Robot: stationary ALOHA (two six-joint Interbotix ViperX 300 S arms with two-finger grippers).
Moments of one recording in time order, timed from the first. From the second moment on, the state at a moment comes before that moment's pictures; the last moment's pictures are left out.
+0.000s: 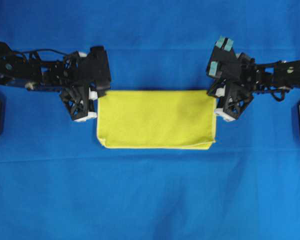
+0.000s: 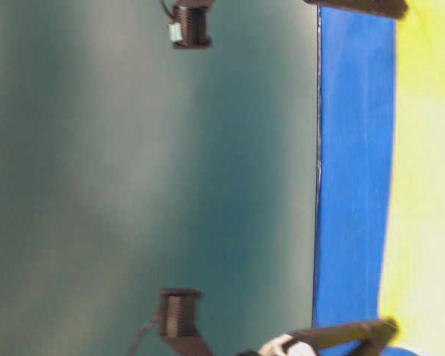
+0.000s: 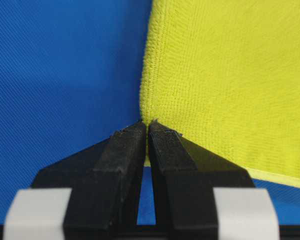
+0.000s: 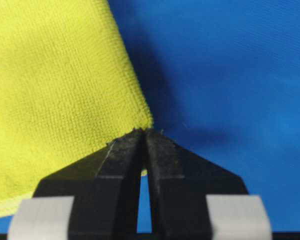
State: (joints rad) left arm 0.19 -0.07 0.84 -0.02 0.12 0.04; right arm -0.22 -0.16 0.94 -0.19 0.20 0.35
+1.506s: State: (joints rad) left arm -0.11 -0.17 0.61 -0.02 0.10 -0.01; right arm -0.47 -0.40 0.79 -0.29 0.24 0.36
